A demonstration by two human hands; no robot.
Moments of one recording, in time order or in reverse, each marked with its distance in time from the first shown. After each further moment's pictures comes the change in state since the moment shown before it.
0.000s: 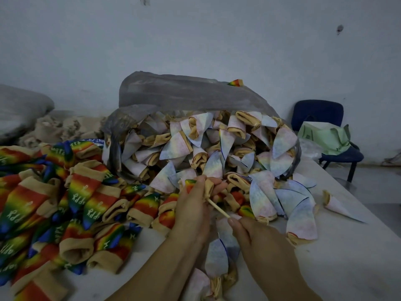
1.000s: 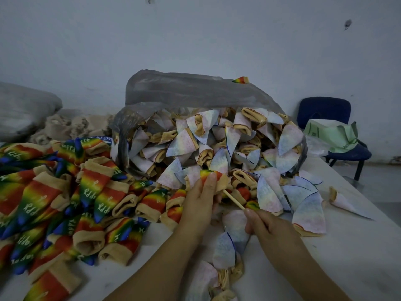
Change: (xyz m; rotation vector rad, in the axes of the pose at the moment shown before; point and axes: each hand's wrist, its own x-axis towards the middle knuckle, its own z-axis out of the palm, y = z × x) left_hand -0.008 0.002 -0.017 0.655 -0.125 0.282; right_hand 0.004 0.022 -0.002 0.390 -0.073 0.110
